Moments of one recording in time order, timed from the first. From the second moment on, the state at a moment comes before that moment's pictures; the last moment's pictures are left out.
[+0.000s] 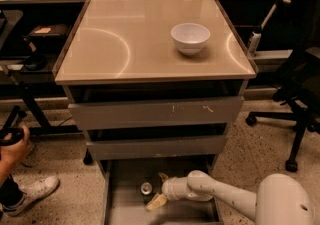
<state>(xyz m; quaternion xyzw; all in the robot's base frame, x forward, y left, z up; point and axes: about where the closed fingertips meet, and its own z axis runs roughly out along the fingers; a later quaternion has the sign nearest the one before) 0.524 0.031 0.201 -0.46 0.76 0.34 0.32</state>
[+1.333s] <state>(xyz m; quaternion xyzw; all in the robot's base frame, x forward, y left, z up) 0.526 0.051 0.181 -0.42 0.75 0.37 0.36</state>
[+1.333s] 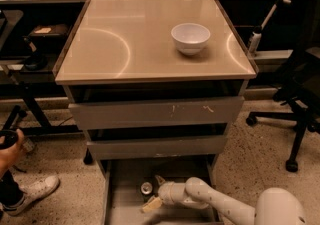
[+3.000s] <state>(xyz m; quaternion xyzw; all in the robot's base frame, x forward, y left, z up) 0.528 0.074 0.188 -0.45 0.72 0.38 0.37</state>
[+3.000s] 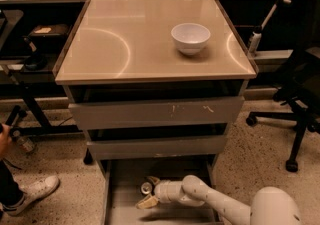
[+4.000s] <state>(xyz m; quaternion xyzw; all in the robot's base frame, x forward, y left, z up) 0.528 0.074 0.188 -0.45 0.72 0.38 0.37</state>
